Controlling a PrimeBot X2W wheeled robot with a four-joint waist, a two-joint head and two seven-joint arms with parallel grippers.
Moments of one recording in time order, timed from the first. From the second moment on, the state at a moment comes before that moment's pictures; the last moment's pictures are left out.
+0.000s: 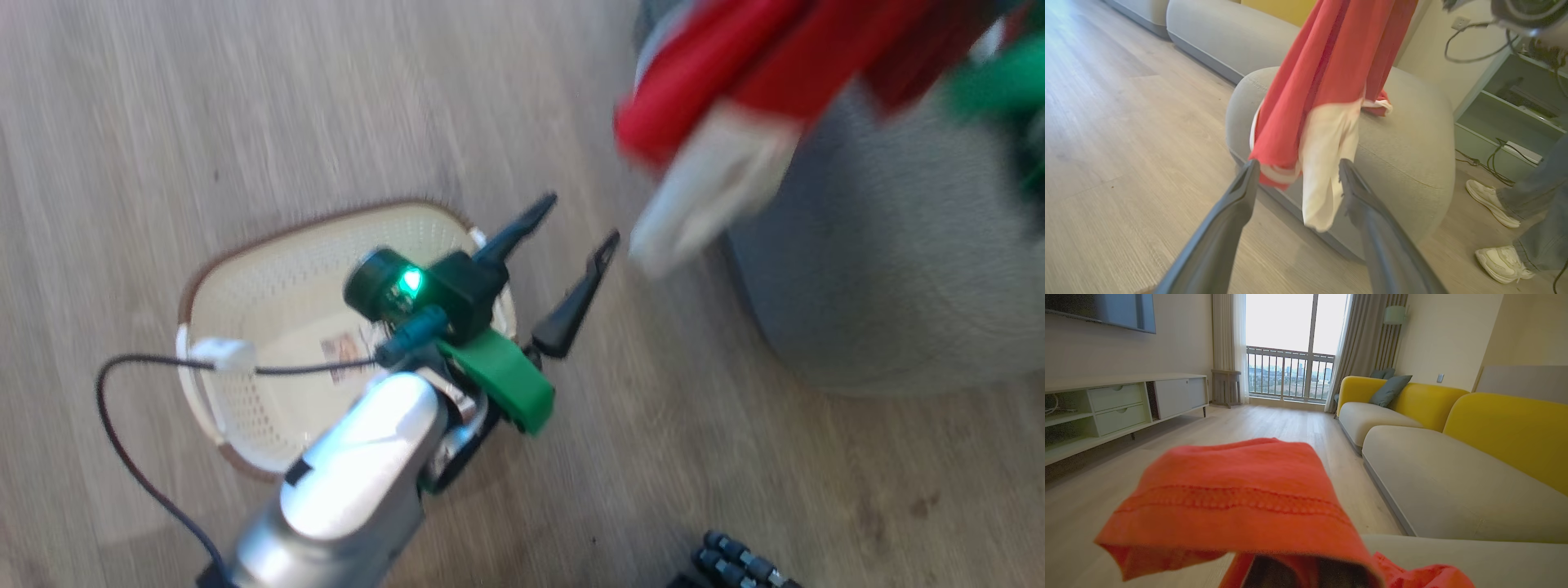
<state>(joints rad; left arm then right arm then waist) -0.54 0.09 -0.73 0.24 -0.42 0.00 -0.21 -0.83 -0.39 0.21 0.33 0.48 0.13 -0.22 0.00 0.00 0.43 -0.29</state>
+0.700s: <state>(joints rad) -0.61 0.17 -0.70 0.17 -0.40 0.01 -0.18 -1.25 -0.65 -0.40 0.82 0.32 0.13 -0.05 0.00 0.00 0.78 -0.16</state>
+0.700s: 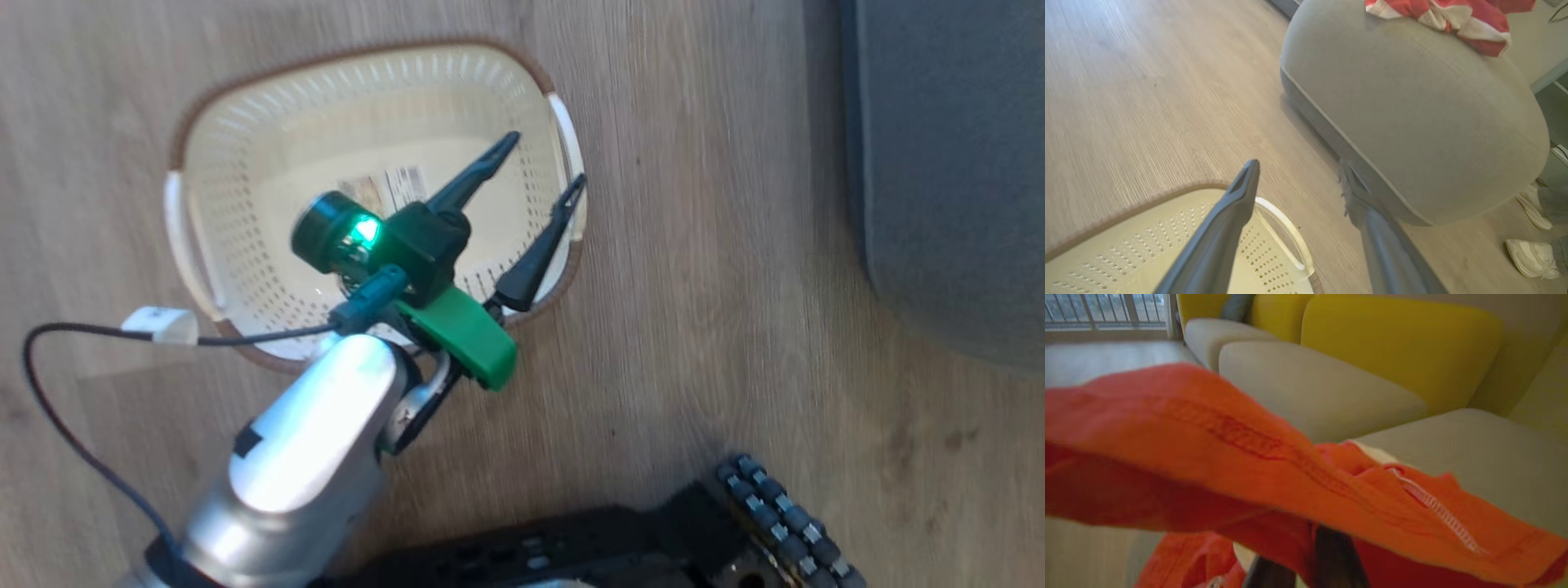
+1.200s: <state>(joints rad) -0.61 0.22 -0.69 0.15 -0.40 0.03 -0.16 -1.05 -0.49 -0.20 0.89 0.42 0.13 -0.22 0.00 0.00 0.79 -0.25</state>
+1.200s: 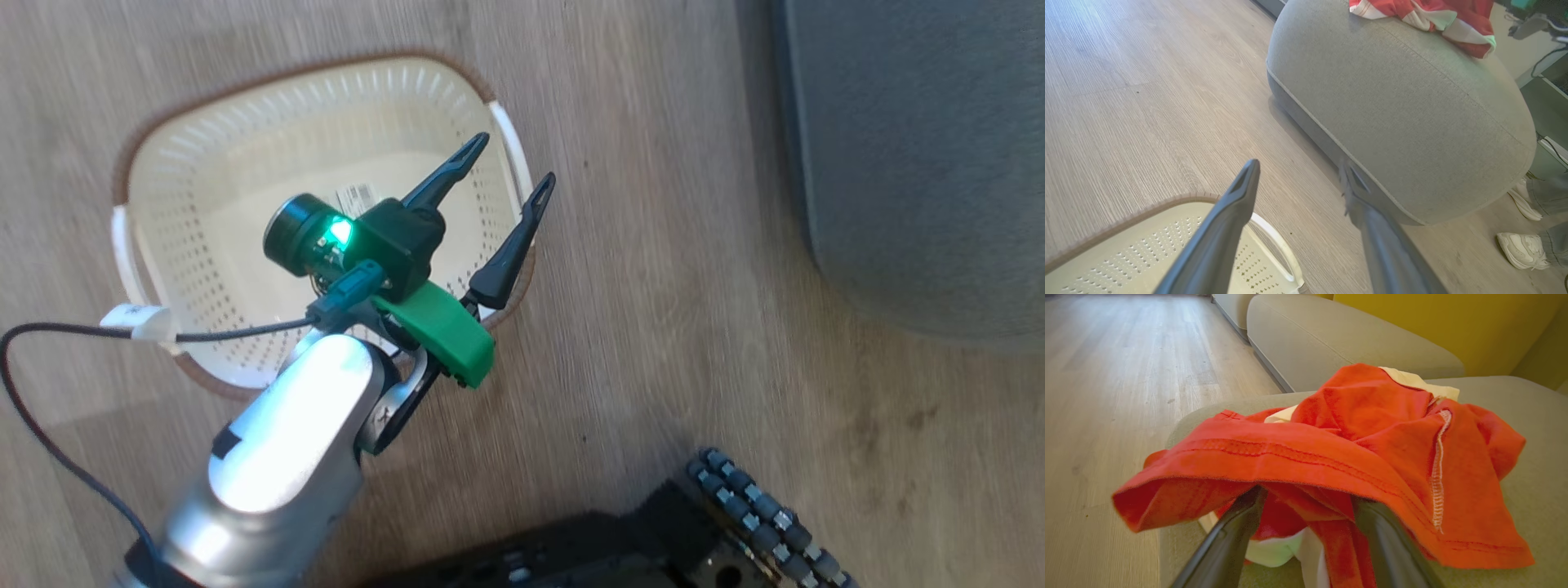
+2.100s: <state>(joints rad) -0.22 0.14 -0.31 0.38 -0.48 0.07 -0.25 -0.22 -0.19 0.10 0.37 0.25 0.13 -0.25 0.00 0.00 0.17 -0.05</state>
